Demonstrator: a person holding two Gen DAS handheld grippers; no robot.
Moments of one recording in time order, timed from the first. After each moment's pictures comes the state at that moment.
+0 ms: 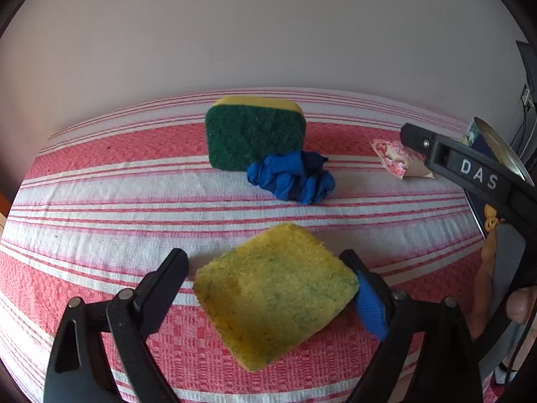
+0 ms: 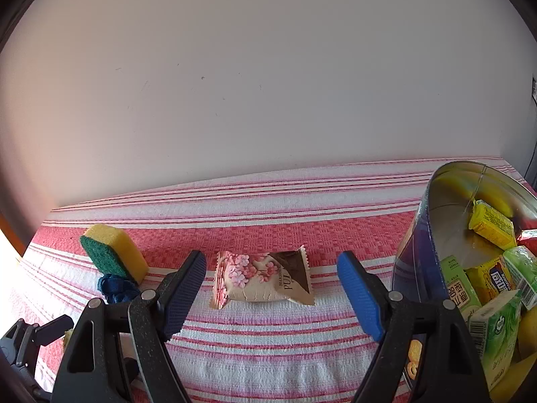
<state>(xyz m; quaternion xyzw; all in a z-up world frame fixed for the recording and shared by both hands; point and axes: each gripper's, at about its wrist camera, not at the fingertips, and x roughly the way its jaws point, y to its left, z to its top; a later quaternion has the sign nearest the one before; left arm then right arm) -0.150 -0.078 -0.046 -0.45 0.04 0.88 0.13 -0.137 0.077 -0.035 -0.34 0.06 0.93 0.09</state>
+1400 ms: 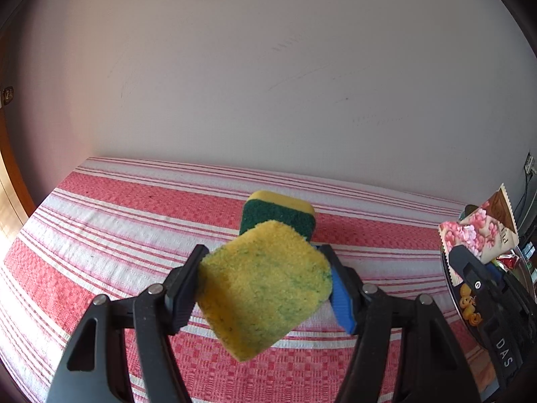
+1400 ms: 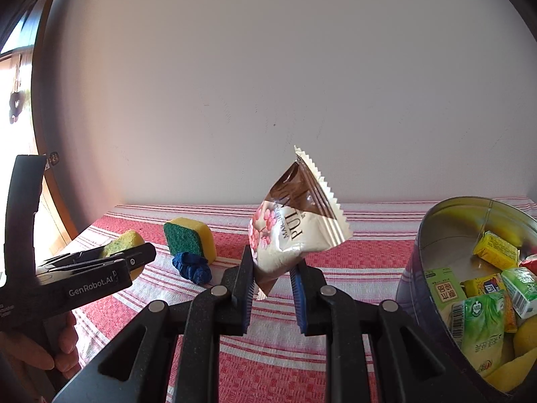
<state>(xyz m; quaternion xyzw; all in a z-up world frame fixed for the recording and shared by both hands) -0.108 -0.122 0.032 -0.31 -0.04 0.94 0.09 -0.085 0.062 -0.018 -0.22 0.04 0.98 -0.04</state>
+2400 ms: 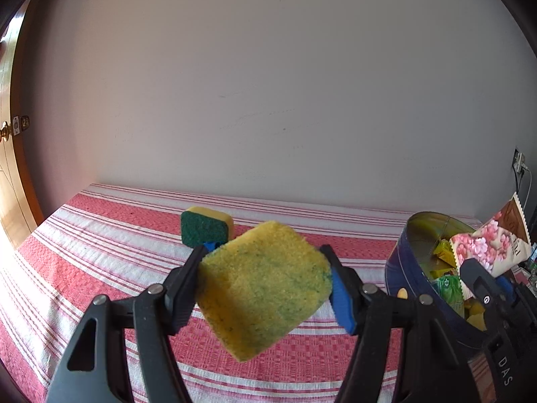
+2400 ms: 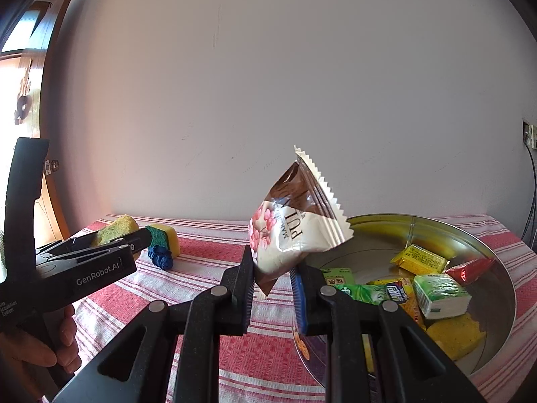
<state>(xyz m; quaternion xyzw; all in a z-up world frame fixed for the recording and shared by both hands) -0.045 -0.016 0.040 -0.24 -0.04 0.97 0.06 0.033 0.152 0.004 -0.15 0.02 0.99 0.00</state>
